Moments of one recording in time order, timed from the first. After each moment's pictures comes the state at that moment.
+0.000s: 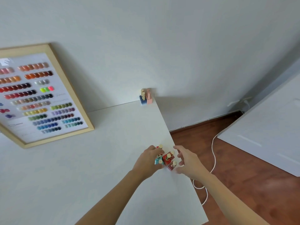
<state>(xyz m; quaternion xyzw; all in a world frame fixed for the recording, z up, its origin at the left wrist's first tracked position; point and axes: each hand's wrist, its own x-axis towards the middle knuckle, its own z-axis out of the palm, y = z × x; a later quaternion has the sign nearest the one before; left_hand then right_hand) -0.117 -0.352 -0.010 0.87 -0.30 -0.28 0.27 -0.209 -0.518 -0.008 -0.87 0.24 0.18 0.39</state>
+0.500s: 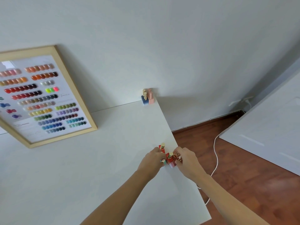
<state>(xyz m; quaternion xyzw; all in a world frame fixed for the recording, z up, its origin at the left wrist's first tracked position) -0.125 -0.354 -0.026 0.88 -0.36 -0.24 0.22 -0.211 -0.504 -0.025 -0.93 0.21 0.07 0.30</state>
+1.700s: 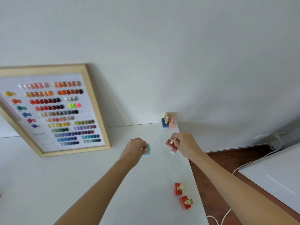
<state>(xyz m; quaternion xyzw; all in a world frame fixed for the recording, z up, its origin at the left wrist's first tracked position) 0.050 -0.304 -0.004 0.93 -0.21 -0.14 0.27 0.000 -0.530 0.012 -0.96 0.09 0.06 0.26</state>
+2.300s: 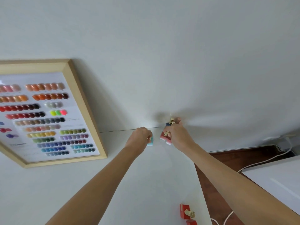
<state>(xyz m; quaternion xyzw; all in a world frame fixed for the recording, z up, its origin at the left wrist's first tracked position) 0.149 -0.342 -0.034 0.94 -0.24 -0.16 0.20 0.104 -0.521 -0.016 -0.98 0.03 0.11 0.17</state>
